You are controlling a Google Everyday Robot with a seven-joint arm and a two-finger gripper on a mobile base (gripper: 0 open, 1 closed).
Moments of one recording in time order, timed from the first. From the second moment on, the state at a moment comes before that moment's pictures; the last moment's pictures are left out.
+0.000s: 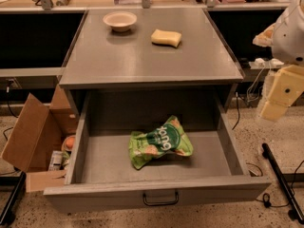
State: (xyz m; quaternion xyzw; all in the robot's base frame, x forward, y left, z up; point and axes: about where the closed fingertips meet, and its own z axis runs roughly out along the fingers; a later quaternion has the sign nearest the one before) arm 0.438 -0.216 0.979 -0.60 0.78 -0.04 0.16
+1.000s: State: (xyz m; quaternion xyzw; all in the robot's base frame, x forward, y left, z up) arm 0.449 -0.165 0.927 -0.67 0.72 0.01 0.16
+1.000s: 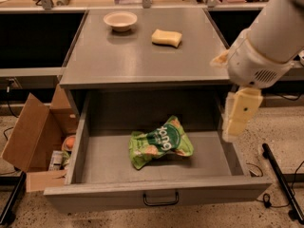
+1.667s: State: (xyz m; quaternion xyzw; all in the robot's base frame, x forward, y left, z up) arm 0.436 -0.102 0.798 -0.72 0.67 0.10 0.11
